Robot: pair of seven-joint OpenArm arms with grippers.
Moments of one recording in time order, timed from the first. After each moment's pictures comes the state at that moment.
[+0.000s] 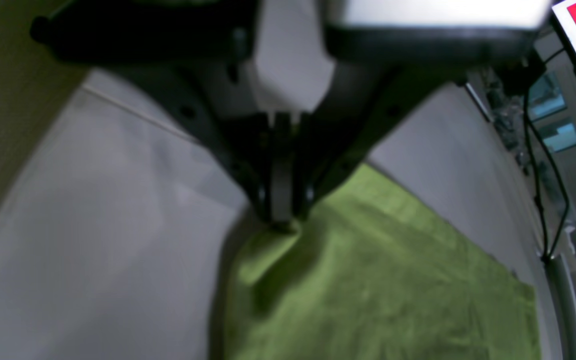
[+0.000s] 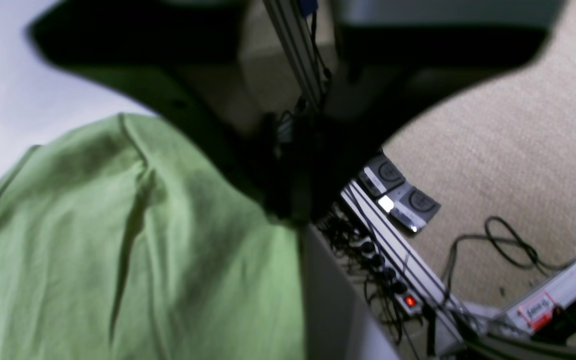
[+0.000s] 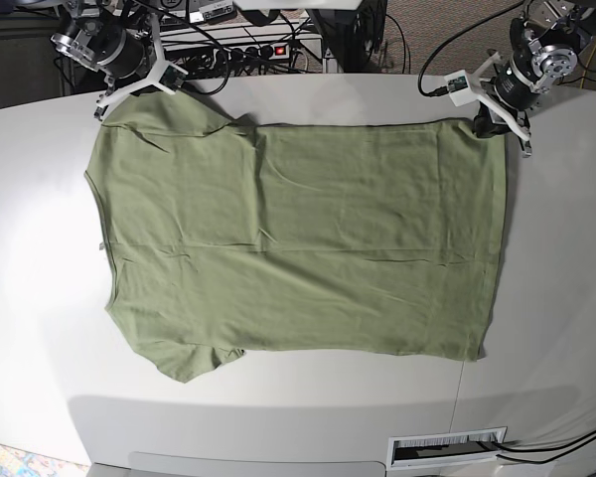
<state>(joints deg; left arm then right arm) 31.3 -47.7 22.7 105.1 29.6 -11.5 18.1 -43.0 37.1 1.0 116.2 -9.7 30.4 -33.5</state>
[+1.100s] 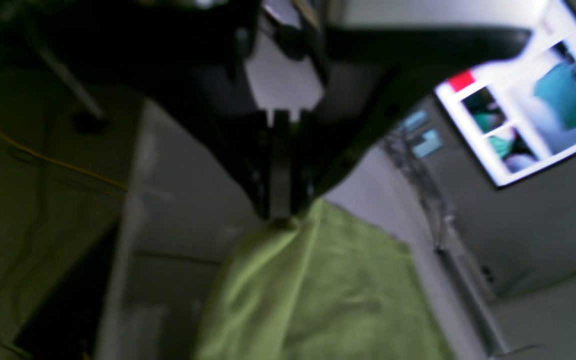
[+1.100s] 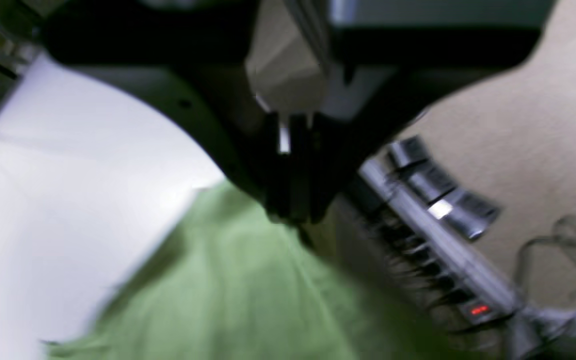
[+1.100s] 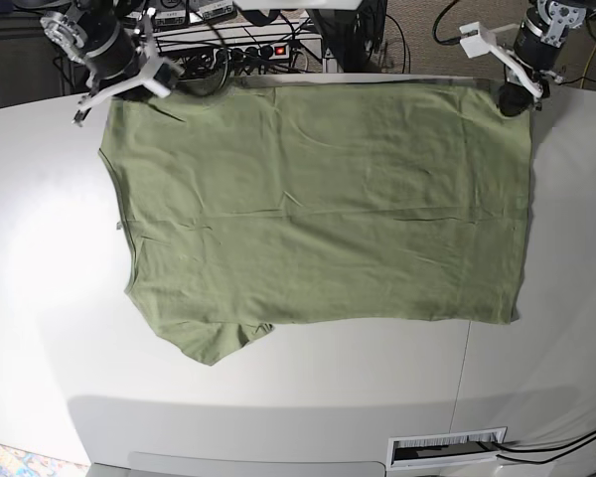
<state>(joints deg) 46.4 -56.1 23.3 113.1 50.7 5.6 28.2 -49.5 36.9 6.5 133.0 -12.6 28.4 -42.7</state>
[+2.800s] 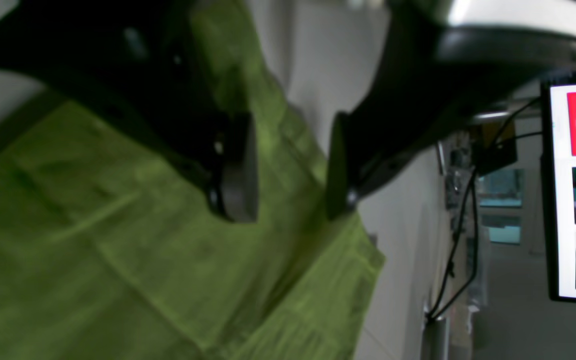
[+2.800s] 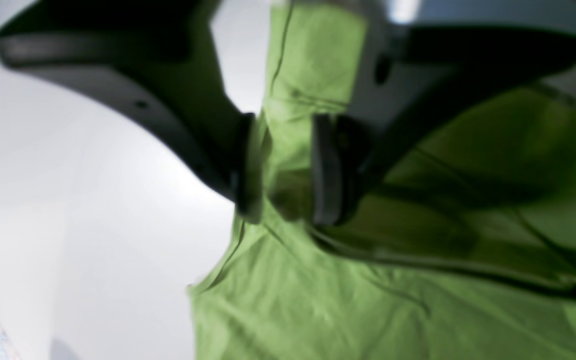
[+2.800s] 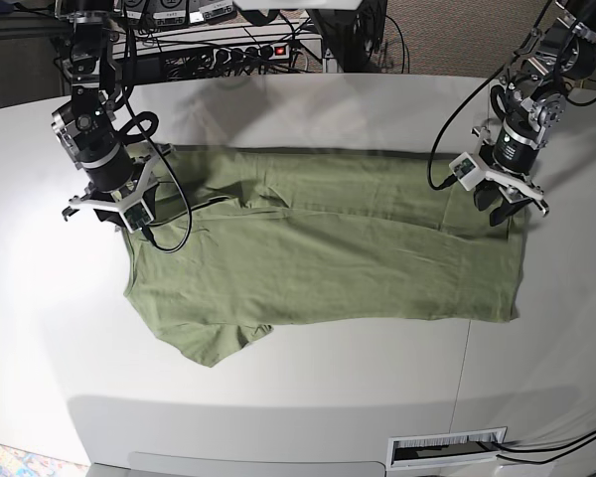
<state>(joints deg) 14.2 -40.1 23.5 92.5 23.5 5.7 12.9 -13.9 21.5 10.0 106.2 -7.9 28.9 -32.1</state>
